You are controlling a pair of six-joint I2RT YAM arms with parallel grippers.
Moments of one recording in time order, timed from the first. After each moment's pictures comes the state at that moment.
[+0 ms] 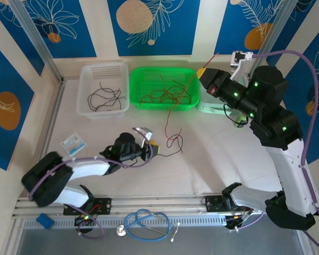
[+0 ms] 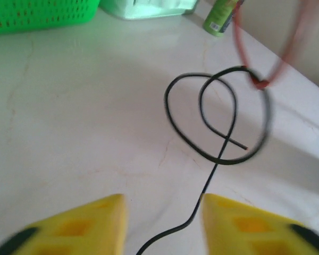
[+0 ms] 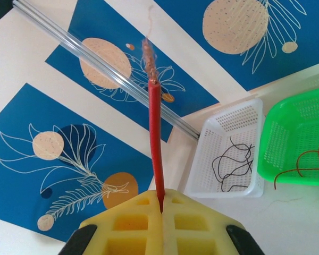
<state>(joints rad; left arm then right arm) -0.80 1.32 0.43 0.49 0.22 -0.27 0.51 1.12 1.75 -0.72 -0.18 0.84</state>
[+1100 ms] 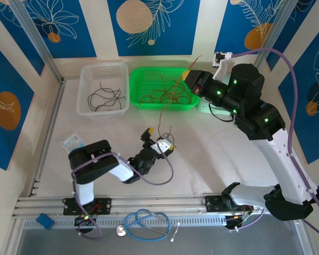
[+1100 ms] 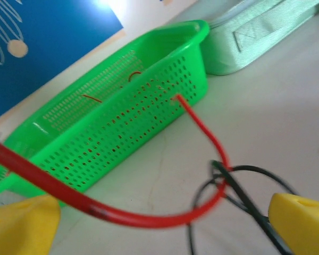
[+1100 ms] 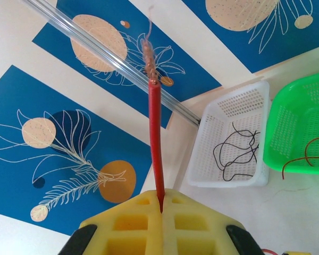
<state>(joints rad) -1.08 1.88 0.54 1.21 -0.64 0.42 0.61 1.19 1.73 -0.67 -0.13 0.85</state>
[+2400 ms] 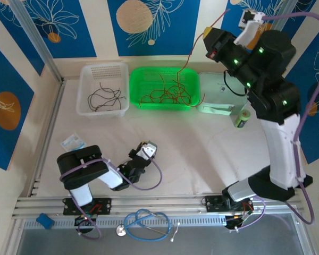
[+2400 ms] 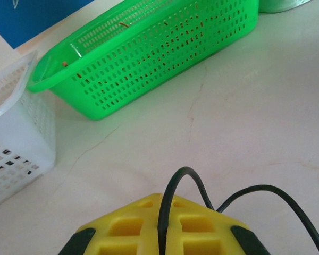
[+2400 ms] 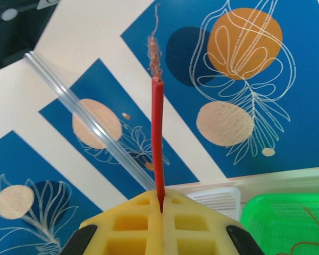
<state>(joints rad) -1.10 1.72 0.34 1.06 -0.79 0.16 0.47 1.48 2.33 -0.79 -0.02 0.63</state>
